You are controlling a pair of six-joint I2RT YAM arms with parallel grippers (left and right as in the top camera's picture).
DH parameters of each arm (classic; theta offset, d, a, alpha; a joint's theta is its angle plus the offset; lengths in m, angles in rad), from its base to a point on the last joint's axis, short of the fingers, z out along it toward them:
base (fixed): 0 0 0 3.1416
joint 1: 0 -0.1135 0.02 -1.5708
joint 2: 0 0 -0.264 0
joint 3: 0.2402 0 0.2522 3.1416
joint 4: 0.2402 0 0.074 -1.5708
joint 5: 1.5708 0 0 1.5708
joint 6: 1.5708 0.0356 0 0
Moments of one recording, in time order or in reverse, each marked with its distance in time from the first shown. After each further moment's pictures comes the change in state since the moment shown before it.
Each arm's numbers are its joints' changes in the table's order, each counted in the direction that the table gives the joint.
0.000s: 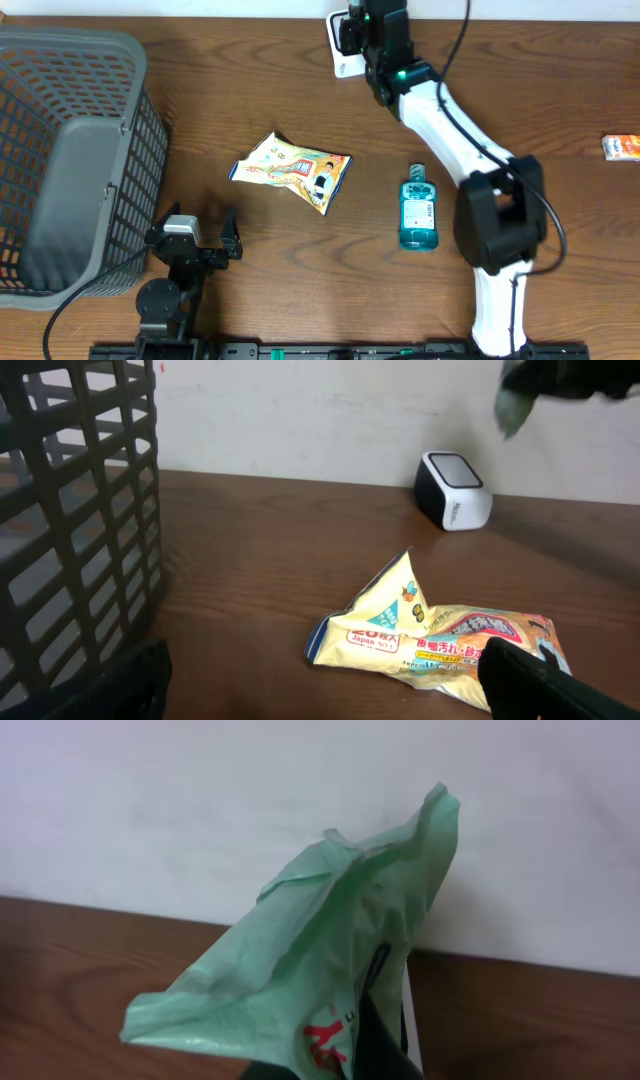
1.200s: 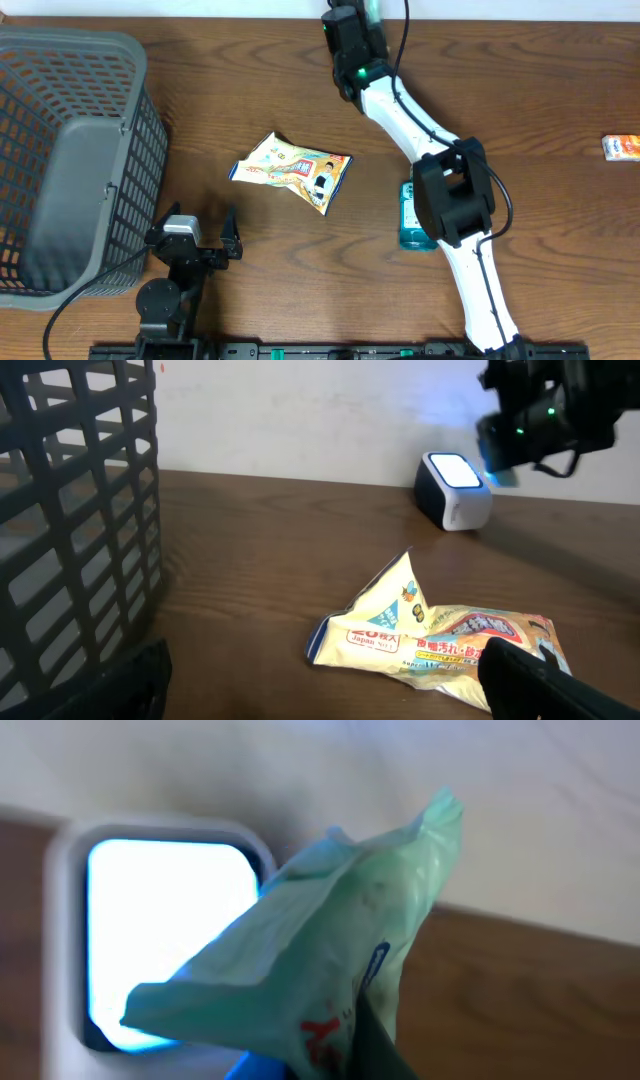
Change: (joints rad) left arm 0.000 0.000 0.000 0.000 0.000 0.000; right arm -0.060 -0.276 0.311 0.291 0.509 -0.175
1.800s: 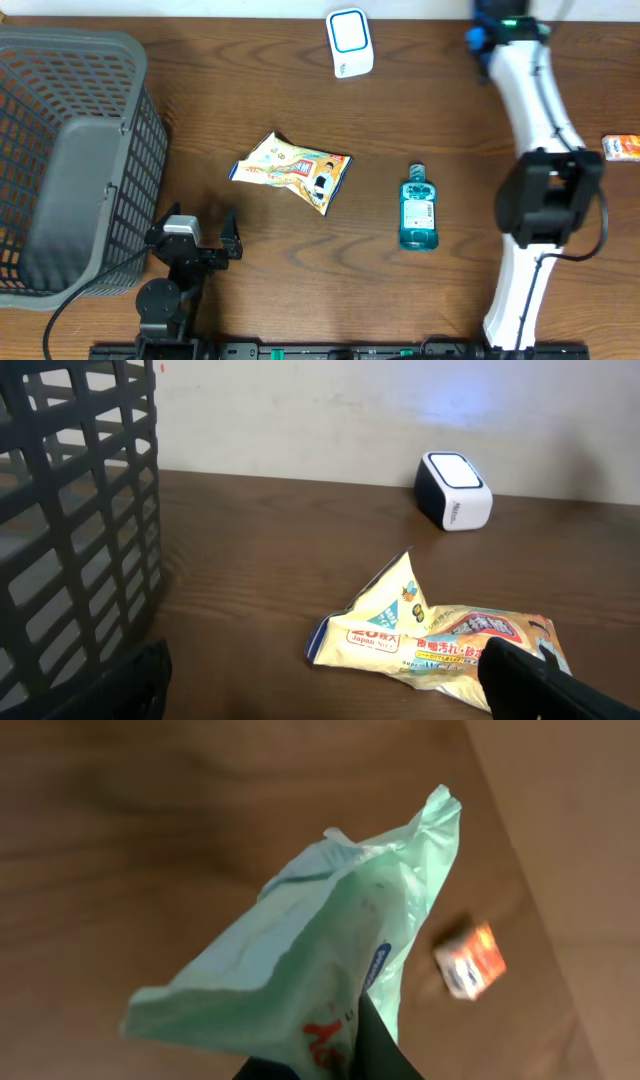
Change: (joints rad) left arm 0.000 0.000 0.000 0.000 0.000 0.000; right arm 0.475 0.194 0.018 0.678 0.024 0.193
